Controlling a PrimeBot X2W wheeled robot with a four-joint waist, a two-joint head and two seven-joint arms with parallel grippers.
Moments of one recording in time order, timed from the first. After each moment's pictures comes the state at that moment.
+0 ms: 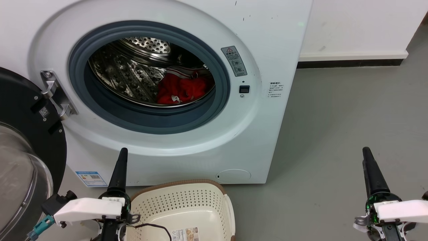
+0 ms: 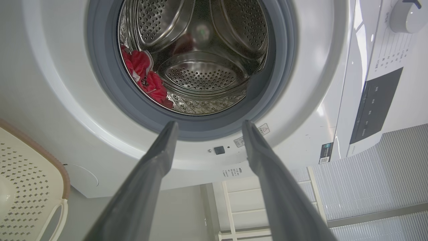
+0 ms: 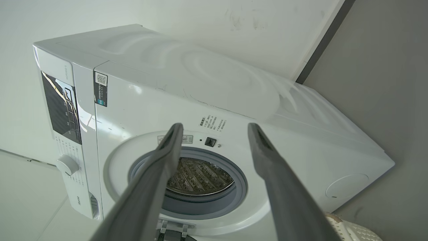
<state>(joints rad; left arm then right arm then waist) -0.08 0.05 0.03 0.18 -1.38 -0.13 0.00 -0.03 -0.05 -0.09 0.12 1.31 0.13 0.00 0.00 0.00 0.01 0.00</state>
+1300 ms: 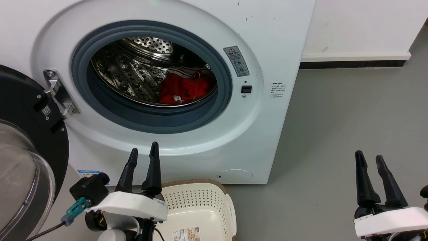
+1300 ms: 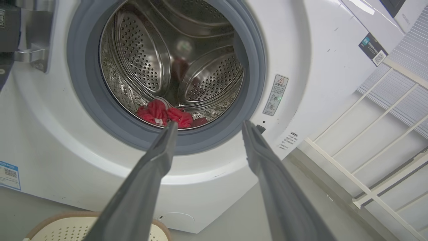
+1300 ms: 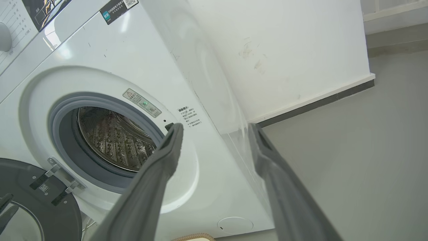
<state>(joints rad) -0.07 0.05 -0.12 0.07 -0.63 -0.01 -0.13 0.07 -0.05 -0.07 -0.06 0.55 0.13 -0.09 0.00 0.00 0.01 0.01</state>
